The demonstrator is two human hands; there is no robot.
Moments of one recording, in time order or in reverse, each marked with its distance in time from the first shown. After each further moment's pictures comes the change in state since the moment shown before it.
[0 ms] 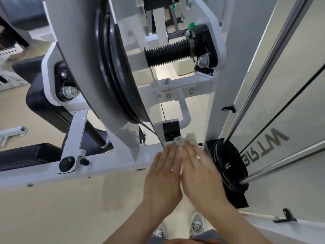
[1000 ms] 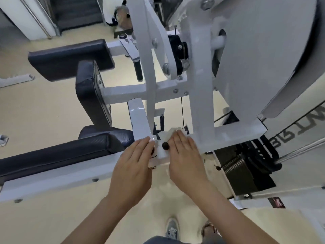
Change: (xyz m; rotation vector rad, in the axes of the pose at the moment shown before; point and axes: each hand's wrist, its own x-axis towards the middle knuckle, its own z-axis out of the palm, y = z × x) left_hand -0.092 -0.280 -0.051 -0.110 0.167 0.104; right_hand 0.070 -0.247 0.068 -0.070 0.004 0.170
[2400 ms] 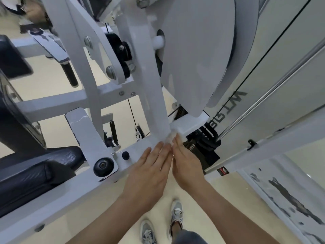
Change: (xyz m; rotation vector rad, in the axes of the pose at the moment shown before) left_hand 0.035 0.064 0.048 0.034 -0.078 0.624; right_hand -0.050 0.074 0.008 0.119 0.203 0.280
